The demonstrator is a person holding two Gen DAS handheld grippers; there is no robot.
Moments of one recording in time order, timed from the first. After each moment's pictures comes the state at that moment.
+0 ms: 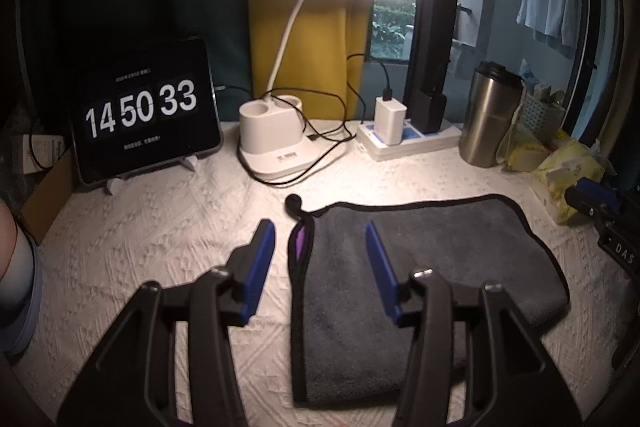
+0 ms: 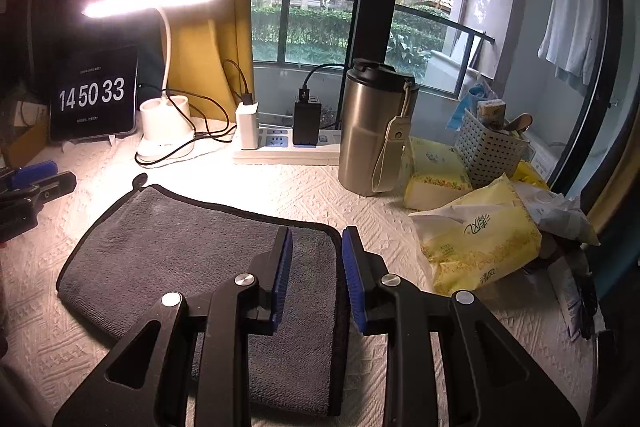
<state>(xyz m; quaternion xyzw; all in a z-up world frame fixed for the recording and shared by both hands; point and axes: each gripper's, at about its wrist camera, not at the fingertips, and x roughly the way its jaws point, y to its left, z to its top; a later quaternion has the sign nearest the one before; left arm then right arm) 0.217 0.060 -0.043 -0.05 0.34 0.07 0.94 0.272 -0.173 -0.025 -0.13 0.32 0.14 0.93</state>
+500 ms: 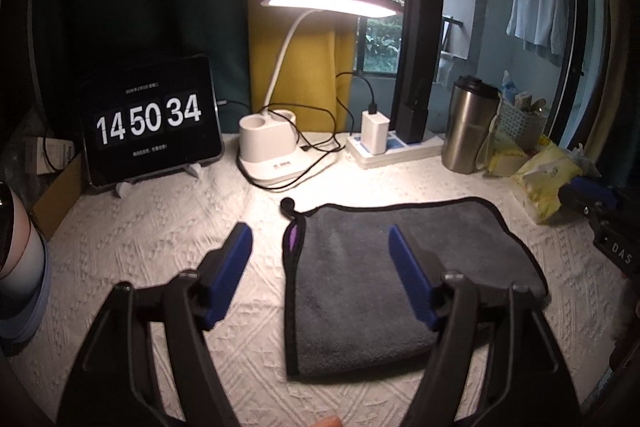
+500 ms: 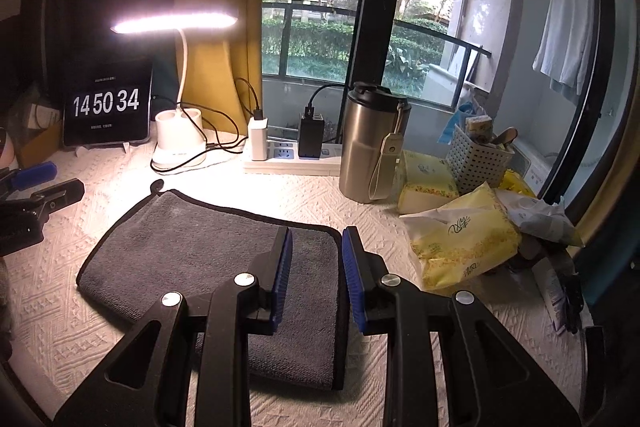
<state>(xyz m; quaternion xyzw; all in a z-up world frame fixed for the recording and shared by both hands) 0.181 0.052 -0.024 -0.05 0.31 0.06 0.95 0.236 -0.175 -0.005 -0.13 0.30 0.14 0.93</state>
